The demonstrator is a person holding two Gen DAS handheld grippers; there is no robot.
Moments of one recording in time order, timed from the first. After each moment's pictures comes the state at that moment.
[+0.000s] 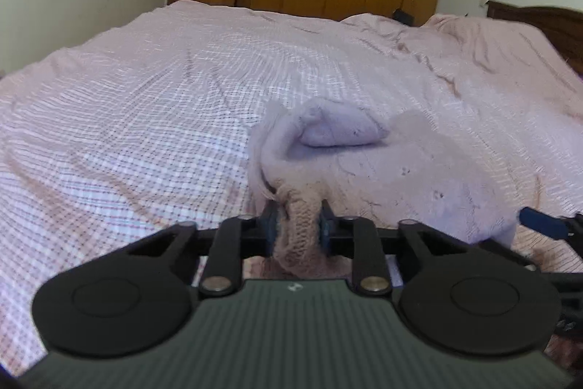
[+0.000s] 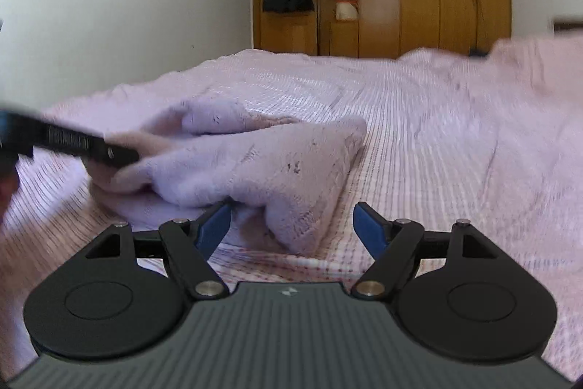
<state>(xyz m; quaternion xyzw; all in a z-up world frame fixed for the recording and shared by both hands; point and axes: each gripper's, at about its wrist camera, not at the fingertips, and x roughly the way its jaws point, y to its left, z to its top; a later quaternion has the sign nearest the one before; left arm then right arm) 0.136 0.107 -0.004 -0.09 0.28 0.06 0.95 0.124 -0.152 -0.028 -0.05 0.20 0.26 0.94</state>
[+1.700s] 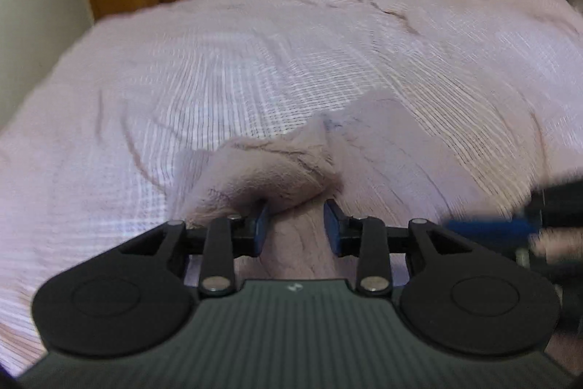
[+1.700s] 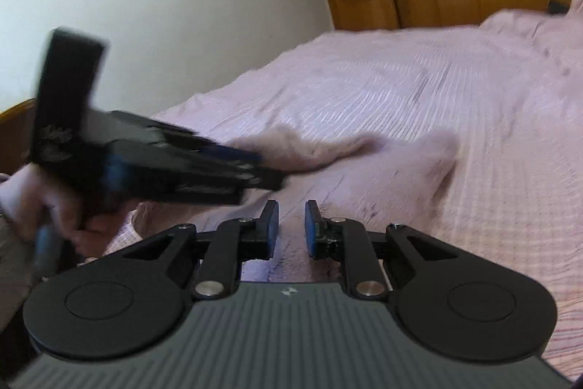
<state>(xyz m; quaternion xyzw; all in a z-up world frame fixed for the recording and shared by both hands) 0.256 0.060 0.001 0.04 0.36 -0.02 0.93 0.194 -0.147 0.001 0.05 0.28 0.41 0.87</state>
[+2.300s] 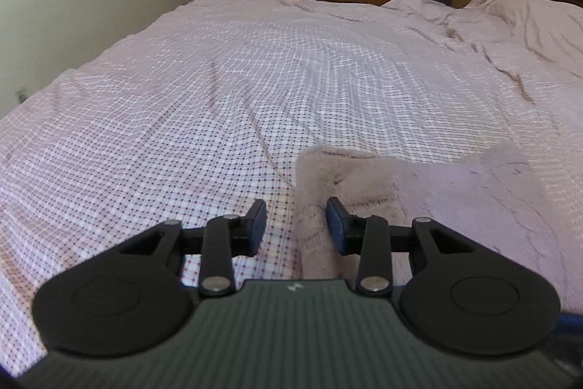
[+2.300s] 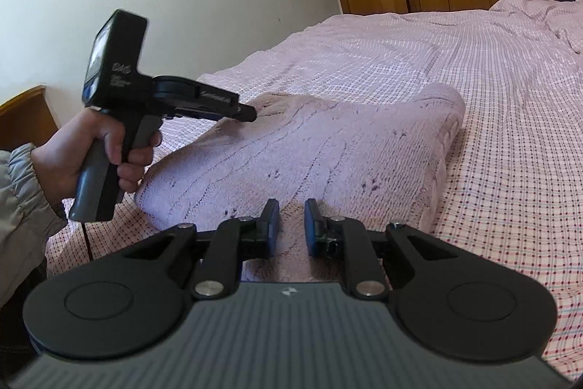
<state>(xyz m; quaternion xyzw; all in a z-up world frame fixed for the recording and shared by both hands) 0.254 0.139 -0.003 -0.05 0.32 0.12 0.94 0.196 -0.144 -0.025 0.04 0.29 0.42 0.86</state>
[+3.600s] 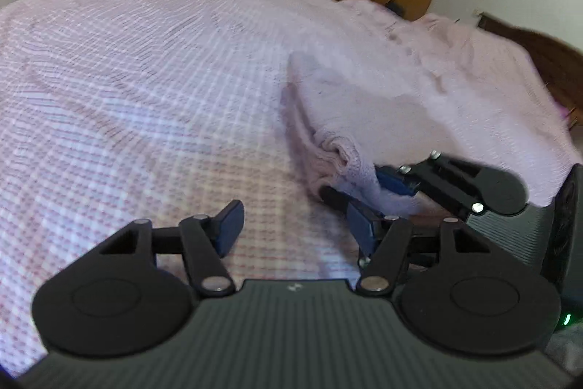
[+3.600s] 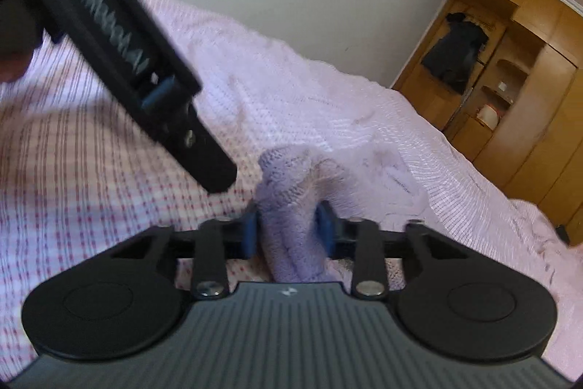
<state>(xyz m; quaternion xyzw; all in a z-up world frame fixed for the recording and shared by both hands) 0.085 0.168 -0.013 -0.19 0.31 -0.01 0.93 0.123 0.021 -0.044 -0.29 0.10 0.43 0.85</state>
